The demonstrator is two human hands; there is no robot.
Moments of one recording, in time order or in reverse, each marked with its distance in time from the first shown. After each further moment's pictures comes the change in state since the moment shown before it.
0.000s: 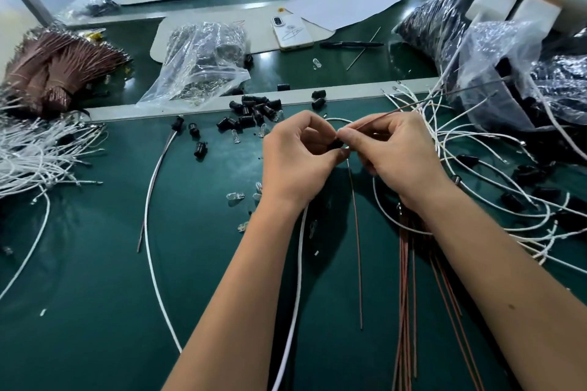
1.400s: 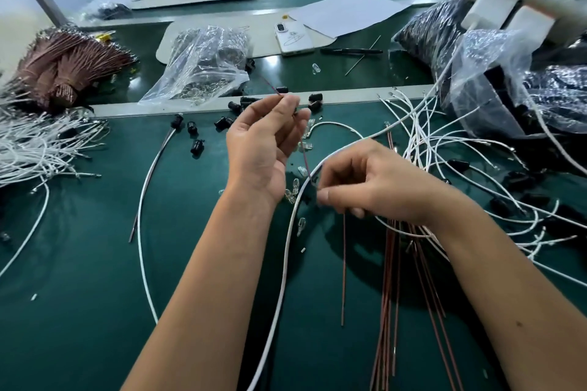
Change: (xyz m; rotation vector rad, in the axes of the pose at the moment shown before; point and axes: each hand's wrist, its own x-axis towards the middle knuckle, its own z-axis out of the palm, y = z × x) left_hand 0.005 0.025 -0.016 -0.934 0.221 -0.324; right_hand -0.022 -0.023 -0.017 -0.123 -0.738 0.001
